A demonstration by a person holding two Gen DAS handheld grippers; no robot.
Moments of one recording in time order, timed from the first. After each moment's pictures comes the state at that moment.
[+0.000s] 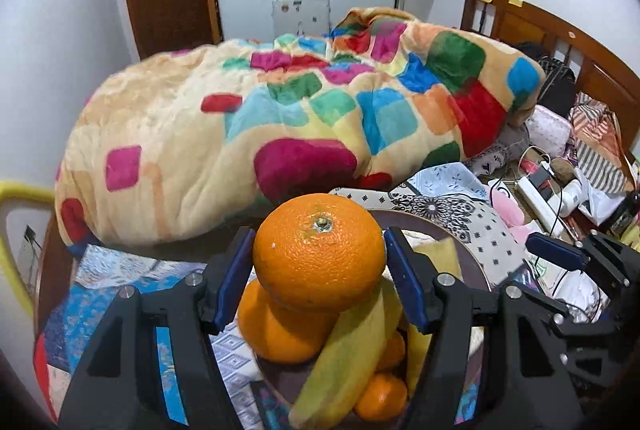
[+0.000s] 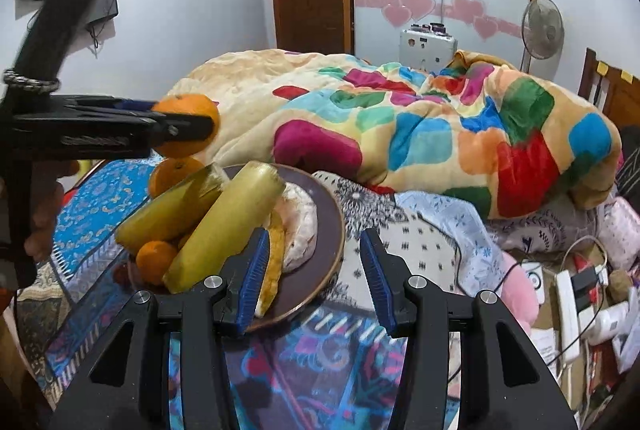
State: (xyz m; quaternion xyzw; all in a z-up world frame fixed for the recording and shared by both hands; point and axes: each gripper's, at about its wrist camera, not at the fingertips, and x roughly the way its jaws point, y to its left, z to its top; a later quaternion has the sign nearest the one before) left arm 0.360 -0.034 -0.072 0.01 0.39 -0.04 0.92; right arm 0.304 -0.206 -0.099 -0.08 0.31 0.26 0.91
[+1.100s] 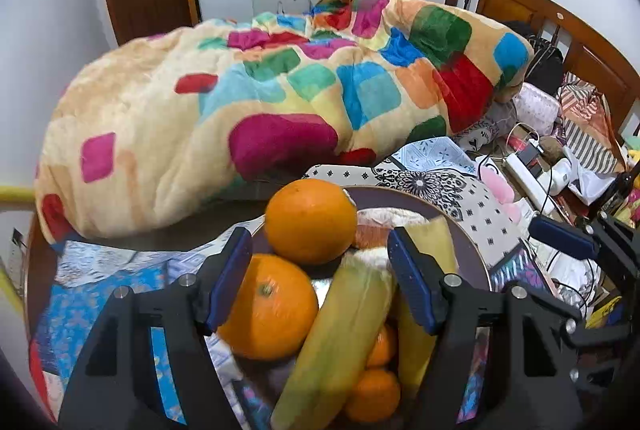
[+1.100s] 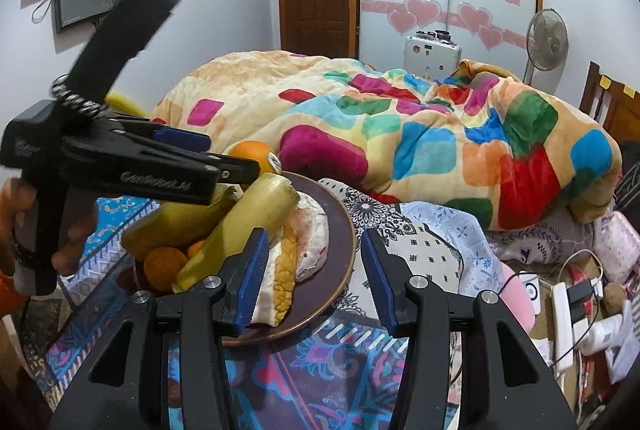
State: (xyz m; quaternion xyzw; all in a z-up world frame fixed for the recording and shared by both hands) left arm 0.353 -0.042 -0.081 0.02 0.41 -0.08 0.91; right arm 0.296 -0.195 -0.093 -0.09 0.31 0.27 0.91
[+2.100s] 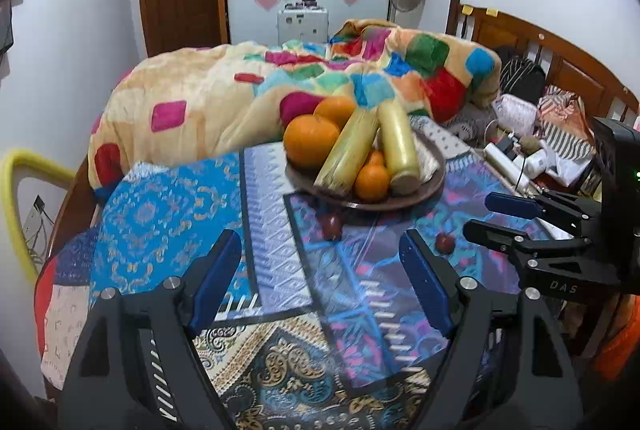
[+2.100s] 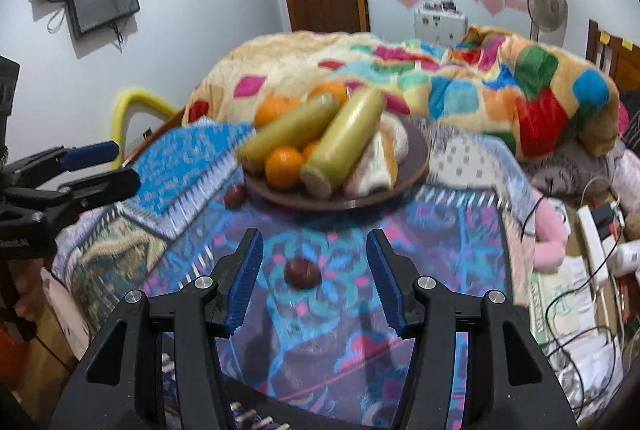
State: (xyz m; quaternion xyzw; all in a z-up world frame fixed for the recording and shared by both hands) left arm 0.155 0.006 -0.082 0.00 0.35 -0.05 0.93; right arm 0.202 -0.187 -0.117 -0.04 0.36 0.28 0.89
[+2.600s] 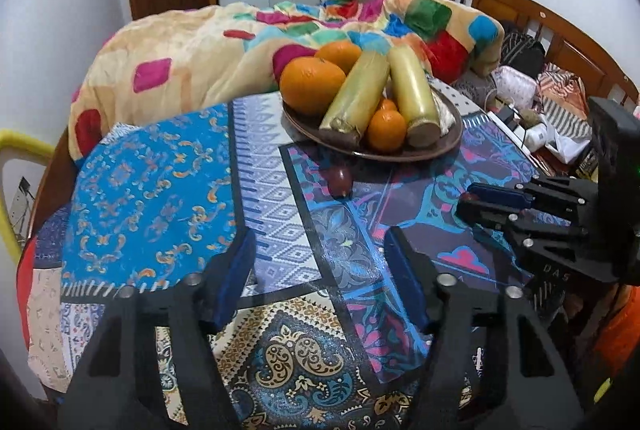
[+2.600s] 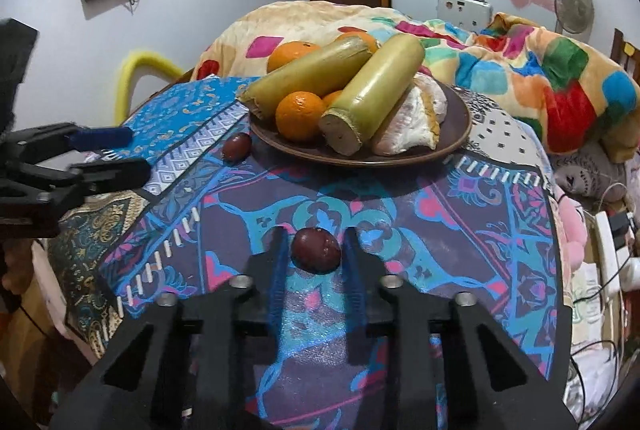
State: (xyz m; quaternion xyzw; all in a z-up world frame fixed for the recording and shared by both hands) left arm 0.174 0.015 -0.122 -0.01 0.41 -0.08 0.91; right arm 0.207 -0.165 -0.147 -0.08 0.38 0.31 0.87
